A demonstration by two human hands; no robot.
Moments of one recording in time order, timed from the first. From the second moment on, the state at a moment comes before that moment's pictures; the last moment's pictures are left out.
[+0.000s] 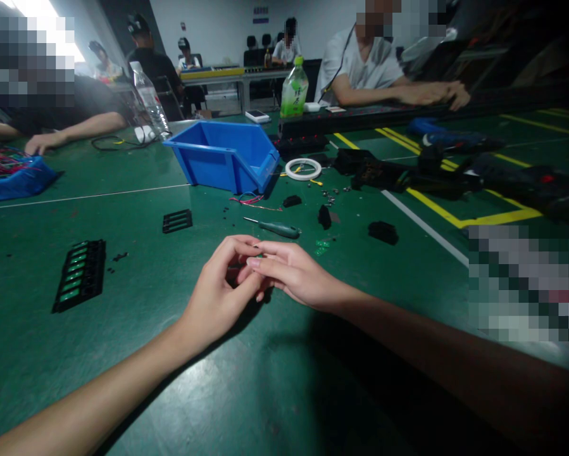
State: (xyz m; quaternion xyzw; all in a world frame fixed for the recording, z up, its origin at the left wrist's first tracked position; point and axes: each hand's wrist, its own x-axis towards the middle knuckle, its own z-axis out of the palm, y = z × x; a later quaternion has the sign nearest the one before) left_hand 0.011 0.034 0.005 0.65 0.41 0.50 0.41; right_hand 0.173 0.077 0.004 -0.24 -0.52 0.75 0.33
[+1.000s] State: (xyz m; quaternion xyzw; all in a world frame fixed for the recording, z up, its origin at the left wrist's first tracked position) left_hand 0.012 0.035 0.005 0.65 0.41 0.50 0.40; right_hand 0.173 0.078 0.001 -0.22 -0.52 0.75 0.34
